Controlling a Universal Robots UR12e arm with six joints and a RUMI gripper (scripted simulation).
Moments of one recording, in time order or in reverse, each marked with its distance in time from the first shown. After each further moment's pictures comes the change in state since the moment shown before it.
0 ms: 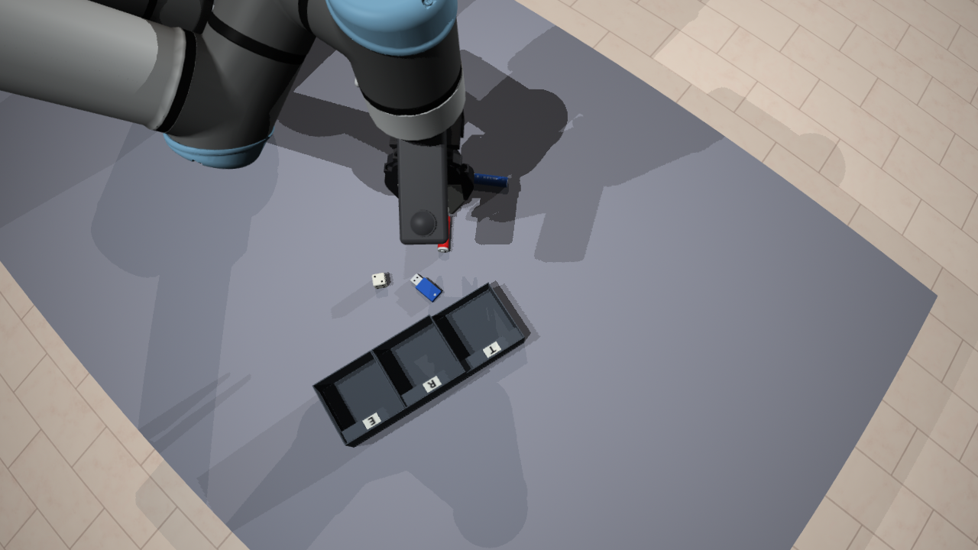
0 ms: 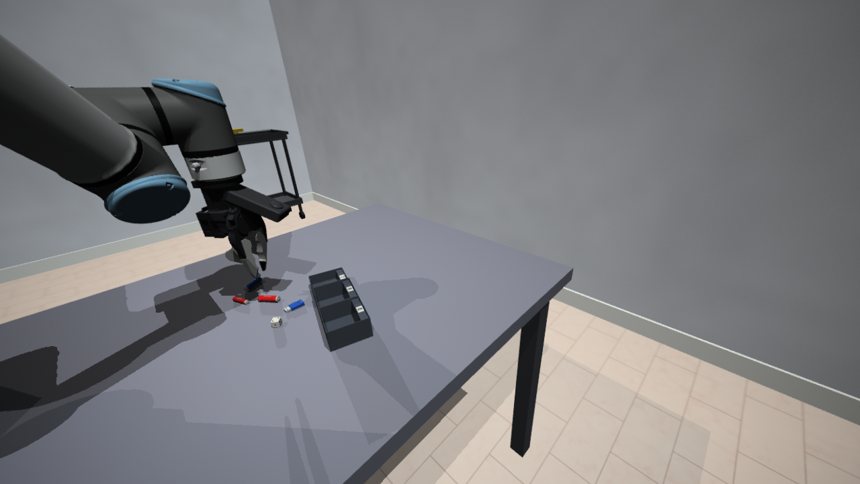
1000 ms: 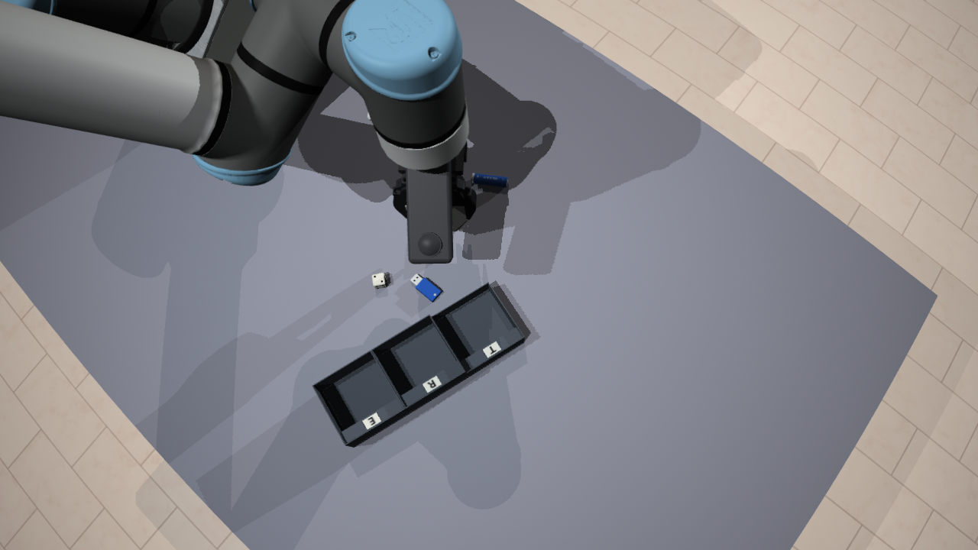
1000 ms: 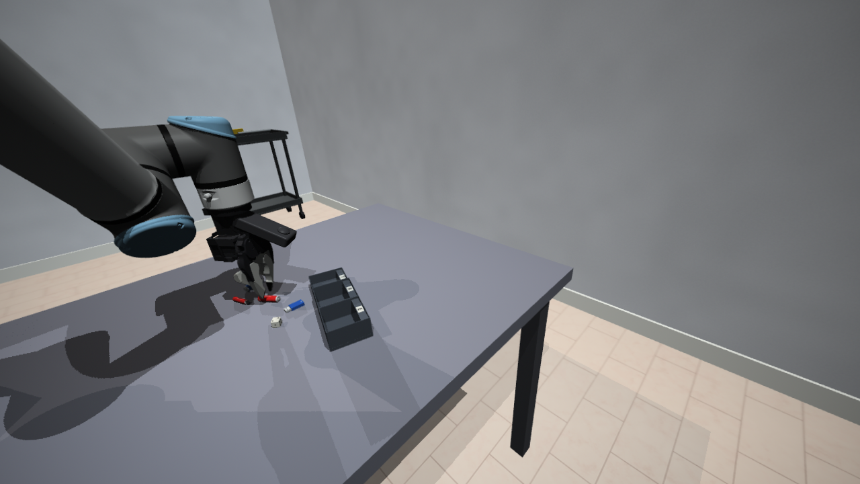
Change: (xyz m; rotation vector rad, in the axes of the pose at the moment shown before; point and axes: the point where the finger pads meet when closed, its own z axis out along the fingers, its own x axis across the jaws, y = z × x) arm 0.000 0.000 0.057 -0.001 0.001 0.000
